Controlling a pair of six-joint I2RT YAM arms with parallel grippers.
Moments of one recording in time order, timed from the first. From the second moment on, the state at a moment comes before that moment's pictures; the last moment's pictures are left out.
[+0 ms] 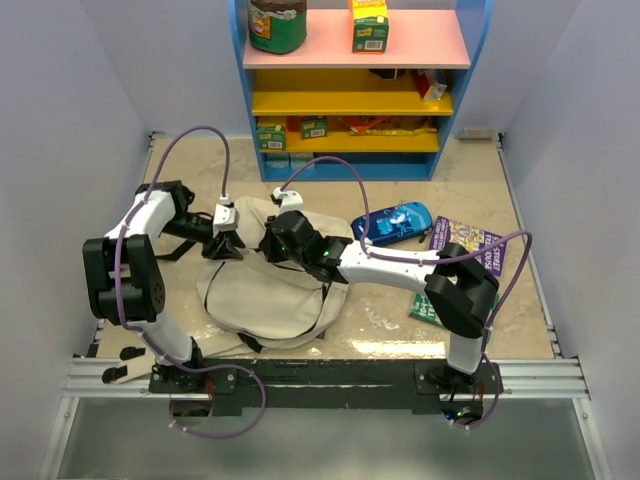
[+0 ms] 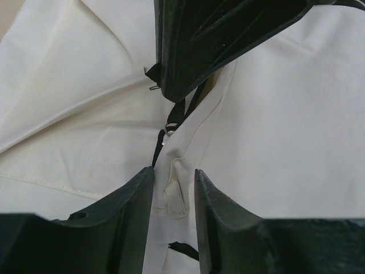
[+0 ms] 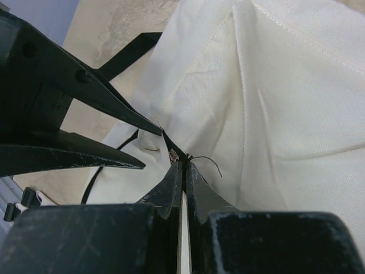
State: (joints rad) left arm 0.11 1.70 1.20 -1.26 1.03 1.72; right arm 1.04 1.85 1.31 0.04 0.27 0.67
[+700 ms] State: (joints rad) left arm 0.11 1.70 1.18 -1.17 1.02 1.64; right arm 1.04 1.85 1.31 0.04 0.27 0.67
